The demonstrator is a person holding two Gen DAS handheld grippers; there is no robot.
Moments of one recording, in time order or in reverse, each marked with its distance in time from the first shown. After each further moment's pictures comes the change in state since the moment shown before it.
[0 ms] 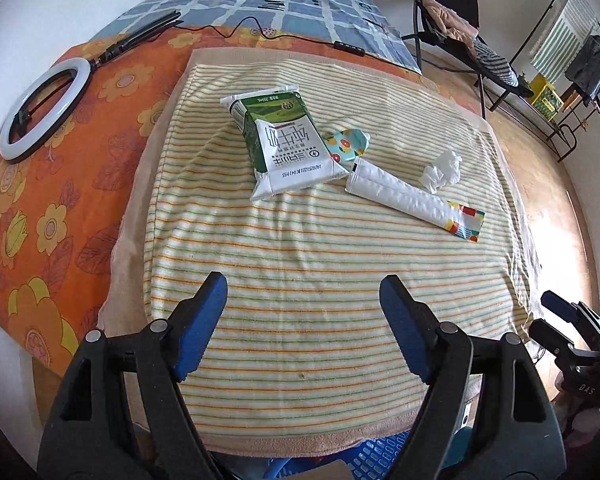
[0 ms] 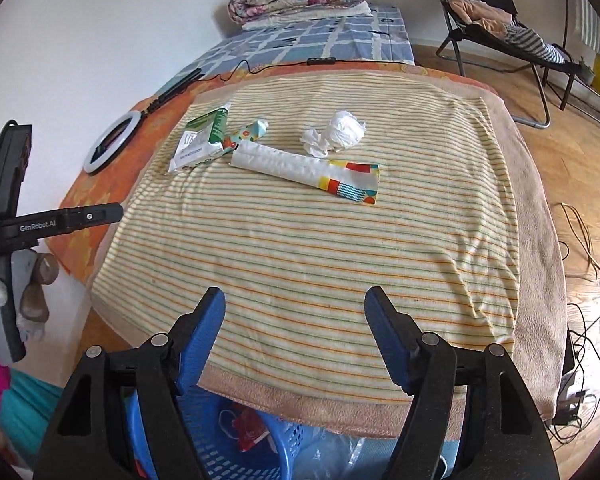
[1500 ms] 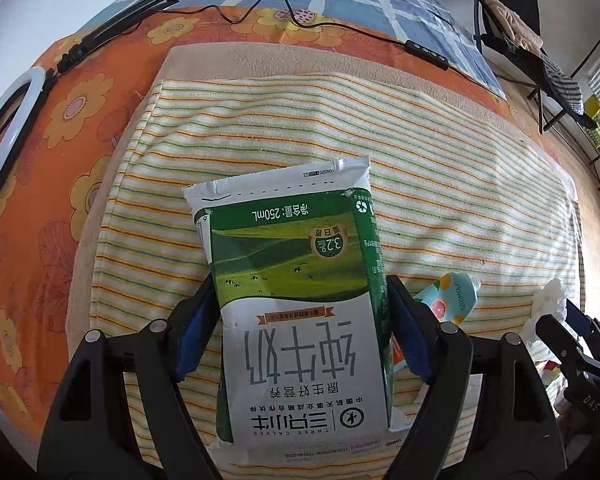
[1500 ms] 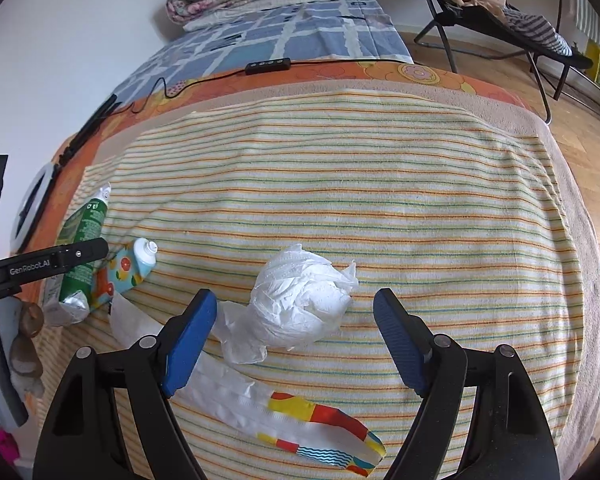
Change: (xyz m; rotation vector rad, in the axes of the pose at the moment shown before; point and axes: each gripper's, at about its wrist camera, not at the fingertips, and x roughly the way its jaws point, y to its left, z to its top) left arm 0.149 0.021 0.129 -0.089 0.056 0.112; right arm 0.164 -0.040 0.138 0.091 0.032 -0.071
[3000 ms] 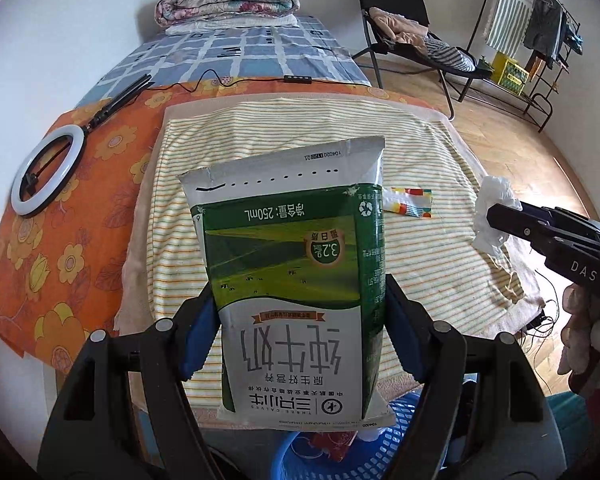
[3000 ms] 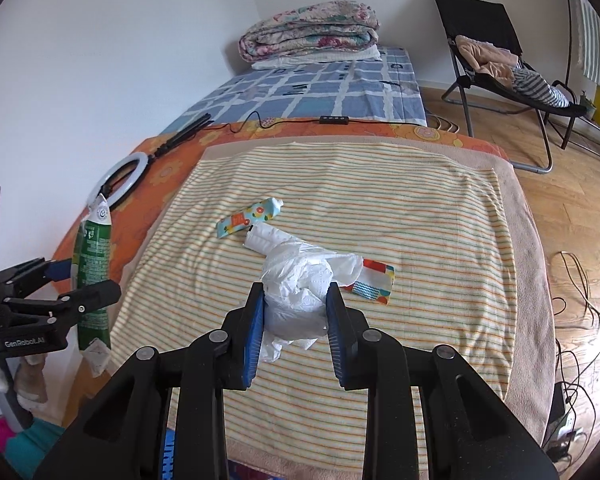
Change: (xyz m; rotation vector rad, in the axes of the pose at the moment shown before) left arm -0.211 -0.031 -0.198 0.270 -0.194 -0.110; right arm -0.183 0.040 -0.106 -0.142 -0.161 0.094
